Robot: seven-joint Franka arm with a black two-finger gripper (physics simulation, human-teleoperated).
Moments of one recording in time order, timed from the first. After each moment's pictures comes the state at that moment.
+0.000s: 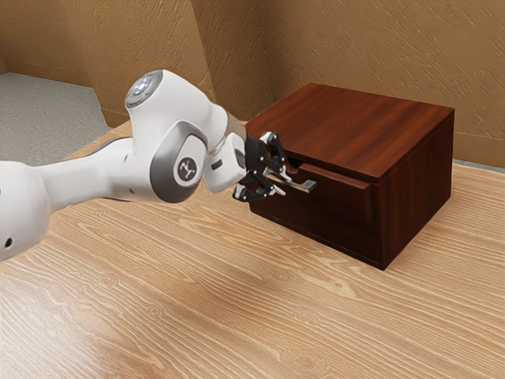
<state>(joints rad) 0.28 0.14 -0.27 -1.79 -0.18 2.52 1.81</state>
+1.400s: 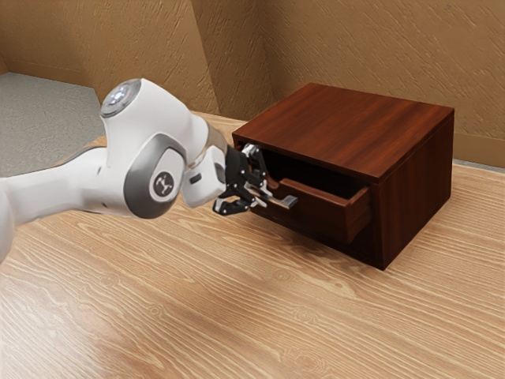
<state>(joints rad) 0.29 -0.01 -0.26 -1.95 -0.18 2.51 1.81</state>
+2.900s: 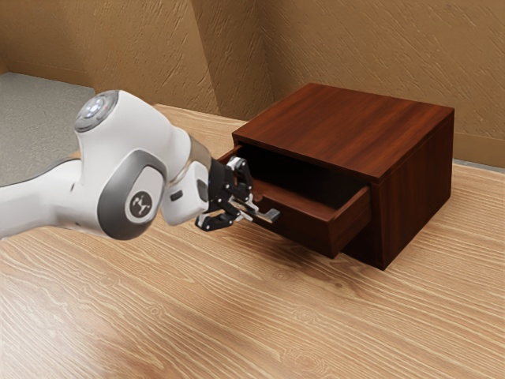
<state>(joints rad) 0.28 -0.16 -0.26 -2.10 -0.18 2.51 1.81</state>
